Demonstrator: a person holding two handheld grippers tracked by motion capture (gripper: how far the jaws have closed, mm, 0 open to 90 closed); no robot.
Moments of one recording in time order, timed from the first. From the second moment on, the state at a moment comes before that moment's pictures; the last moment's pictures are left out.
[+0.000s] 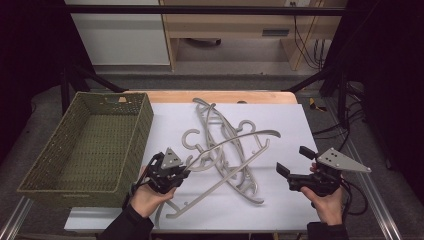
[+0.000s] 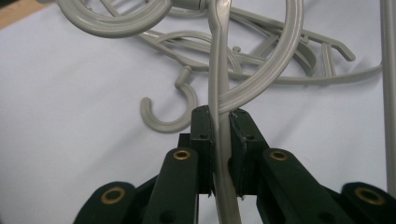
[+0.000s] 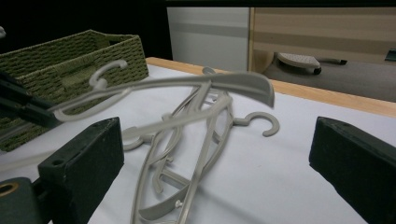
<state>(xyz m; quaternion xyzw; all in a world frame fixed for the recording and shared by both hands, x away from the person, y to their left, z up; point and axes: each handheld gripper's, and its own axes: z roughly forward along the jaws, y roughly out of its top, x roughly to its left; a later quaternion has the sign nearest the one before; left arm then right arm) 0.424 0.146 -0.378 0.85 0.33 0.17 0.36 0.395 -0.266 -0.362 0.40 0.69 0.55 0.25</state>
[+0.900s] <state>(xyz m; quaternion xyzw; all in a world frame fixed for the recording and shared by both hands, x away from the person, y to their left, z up) 0.418 0.211 -0.306 0.81 0.34 0.24 0.40 0.399 -0.261 -0.367 0.40 0.70 0.54 0.24</state>
